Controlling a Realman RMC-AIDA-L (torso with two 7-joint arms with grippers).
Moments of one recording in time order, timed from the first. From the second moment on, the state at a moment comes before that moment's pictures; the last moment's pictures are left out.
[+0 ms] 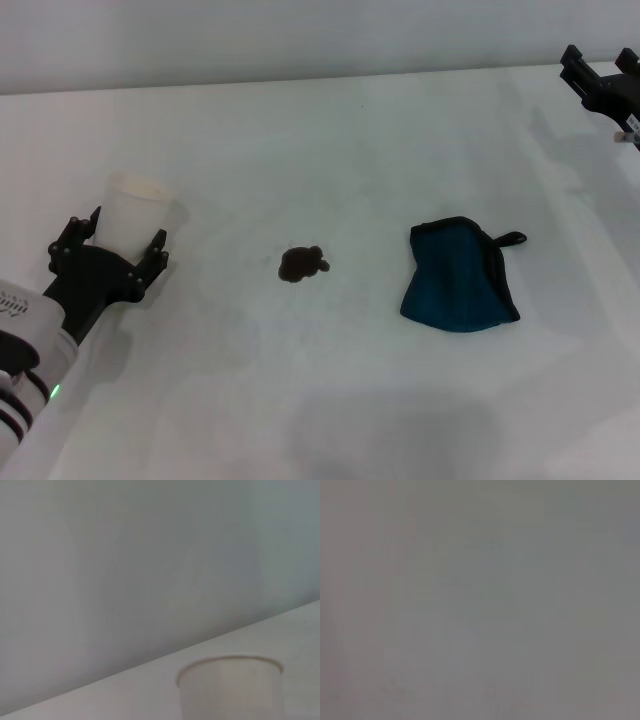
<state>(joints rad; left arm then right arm) -0.43 -2.09 2.82 0.27 -1.13 0.93 0.10 0.54 2.03 -0.84 -0.06 2.54 0.97 -2.57</state>
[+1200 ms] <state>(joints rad) -0.36 -2.09 2.83 0.32 -1.16 0.92 0.07 0.55 2.03 -0.84 -0.06 2.54 0.97 -2.53</state>
